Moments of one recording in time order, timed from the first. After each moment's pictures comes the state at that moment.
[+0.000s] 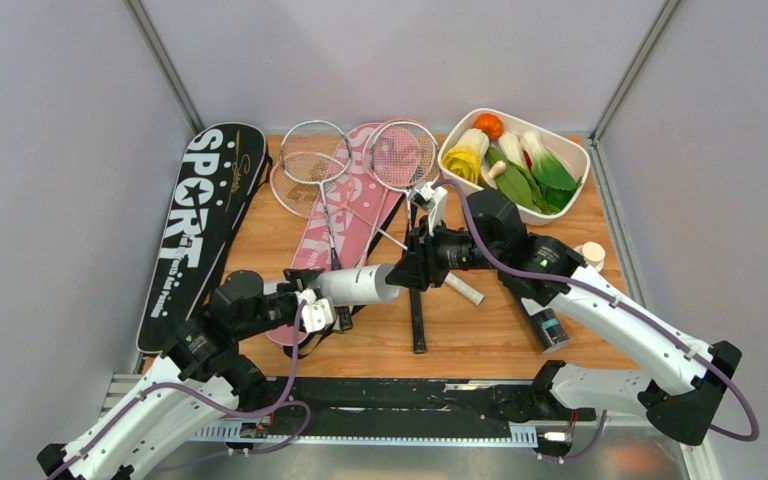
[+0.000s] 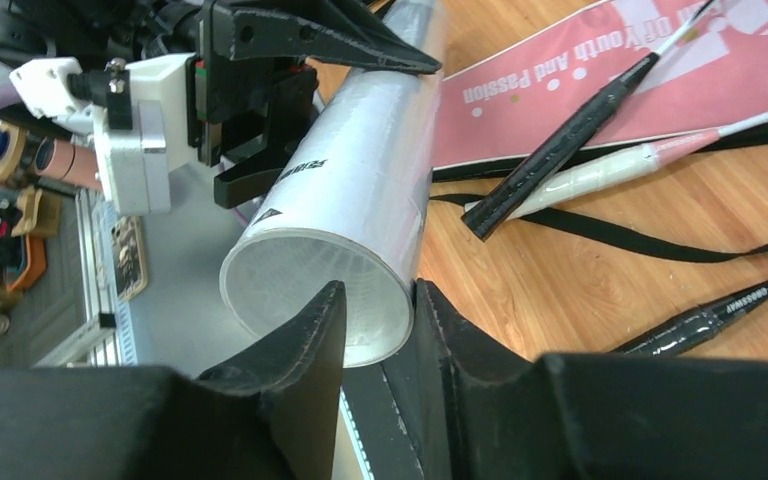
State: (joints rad) left arm -0.73 0.45 0.58 -0.49 0.28 0.74; right arm 0.88 1.13 1.20 -0.49 -0.43 0.37
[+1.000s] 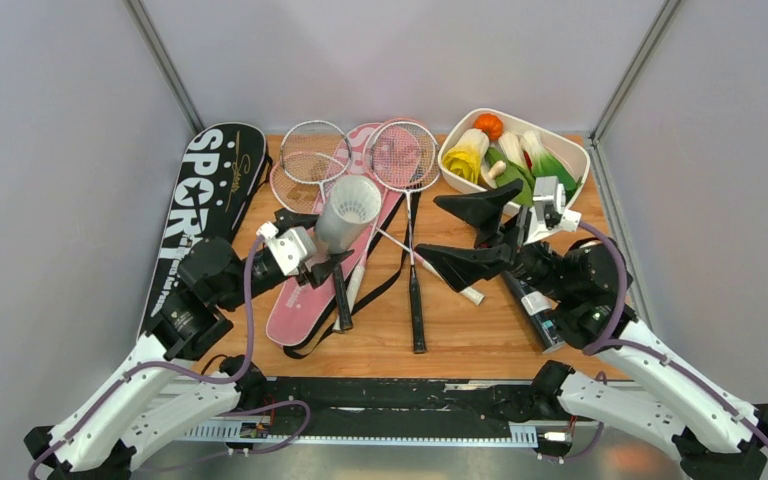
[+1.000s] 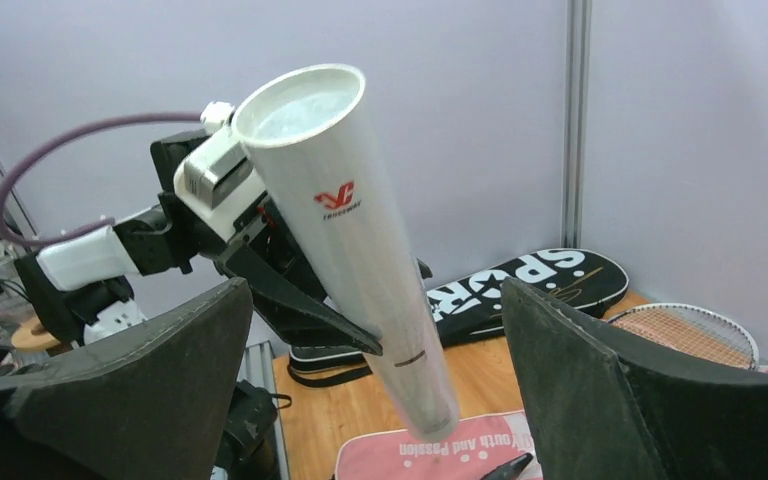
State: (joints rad) left arm -0.74 0.63 0.89 -0.25 0.26 0.41; right arm 0.86 0.75 0.92 0.27 -0.27 0.32
